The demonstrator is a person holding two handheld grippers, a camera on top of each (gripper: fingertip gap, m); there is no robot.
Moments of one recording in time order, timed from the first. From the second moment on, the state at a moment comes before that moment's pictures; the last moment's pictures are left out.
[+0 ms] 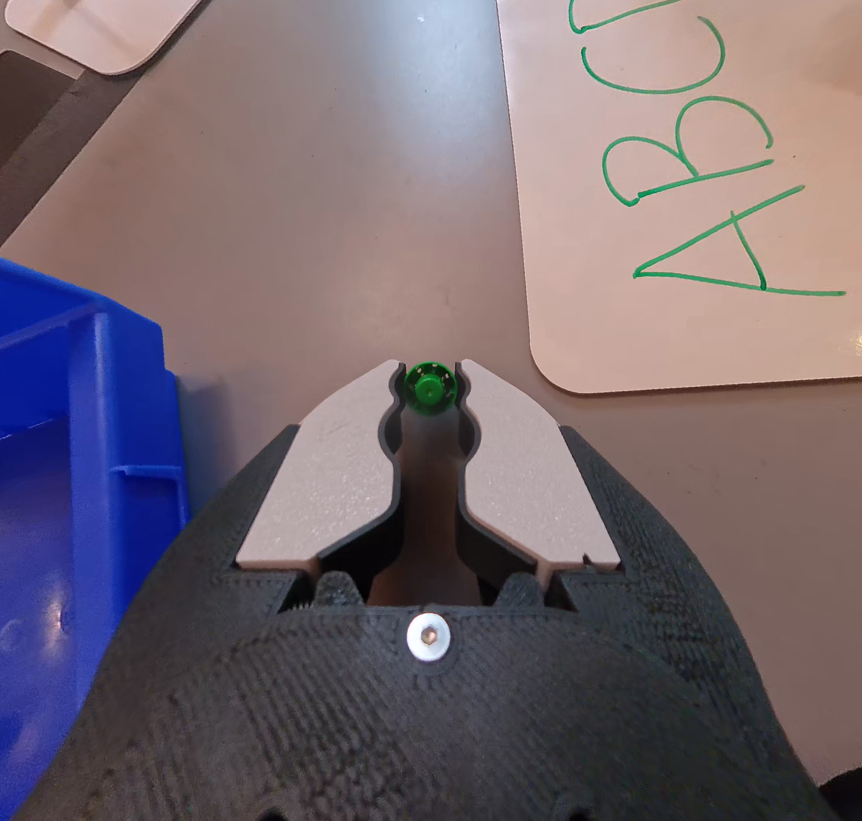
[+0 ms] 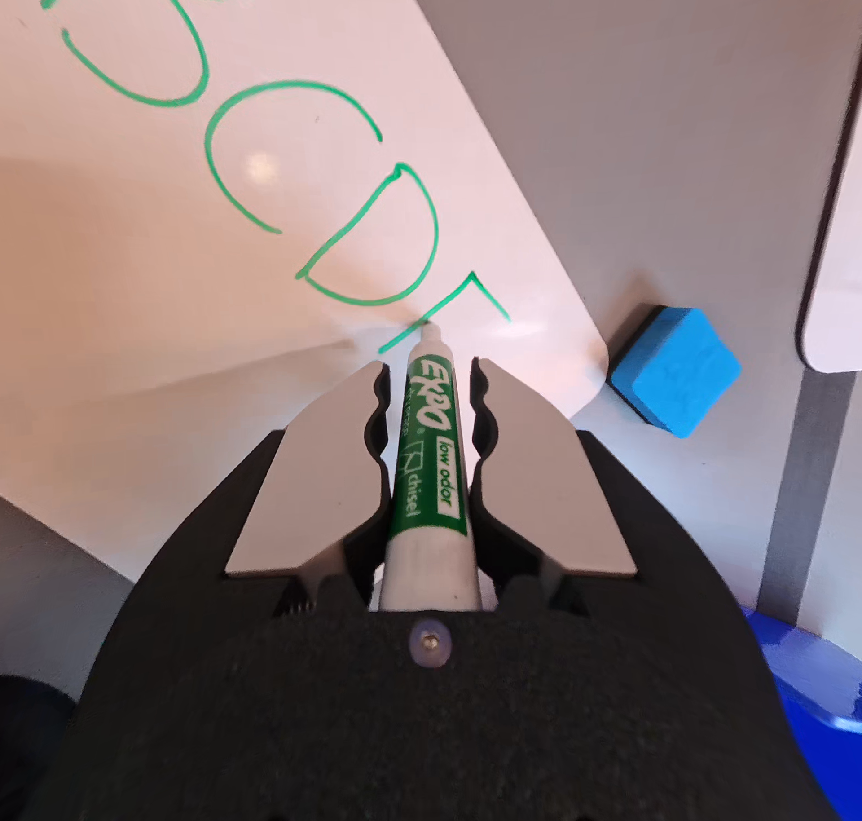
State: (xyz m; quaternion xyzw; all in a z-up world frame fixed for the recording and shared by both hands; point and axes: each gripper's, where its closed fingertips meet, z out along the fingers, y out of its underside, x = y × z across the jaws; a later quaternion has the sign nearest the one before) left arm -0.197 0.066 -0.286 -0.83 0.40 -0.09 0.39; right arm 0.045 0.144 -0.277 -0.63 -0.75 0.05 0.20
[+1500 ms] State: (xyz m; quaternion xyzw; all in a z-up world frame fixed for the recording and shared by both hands) left arm -0.195 0.065 -0.286 -0.82 0.40 -0.09 0.39; right arm 0.076 0.165 -0.273 -0.65 -0.74 0.00 0.19
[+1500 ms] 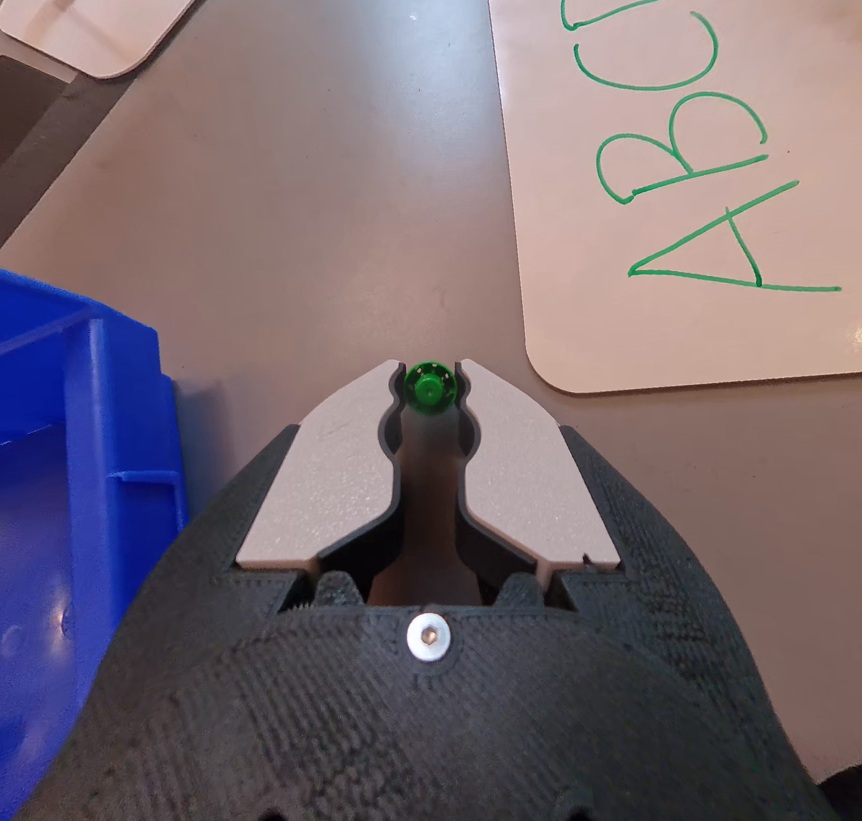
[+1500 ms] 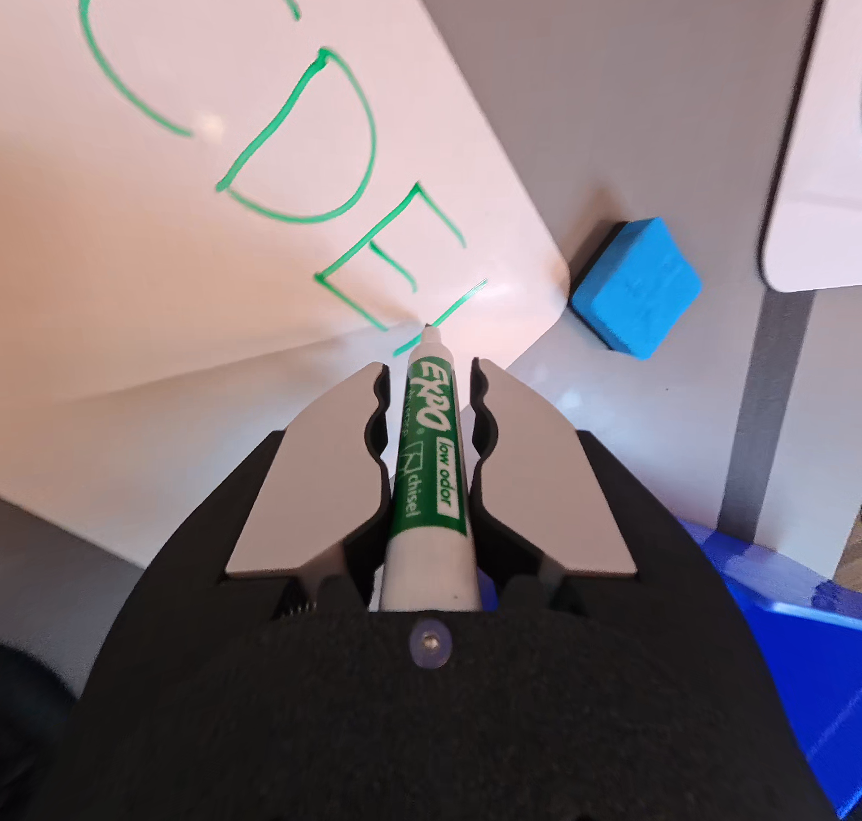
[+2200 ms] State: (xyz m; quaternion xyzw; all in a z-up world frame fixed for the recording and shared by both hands) left arm -0.196 0.065 -0.286 -0.82 0.40 -0.08 0.39; right arm 0.073 0.206 -0.276 -0.66 -0.72 -0.04 0.23
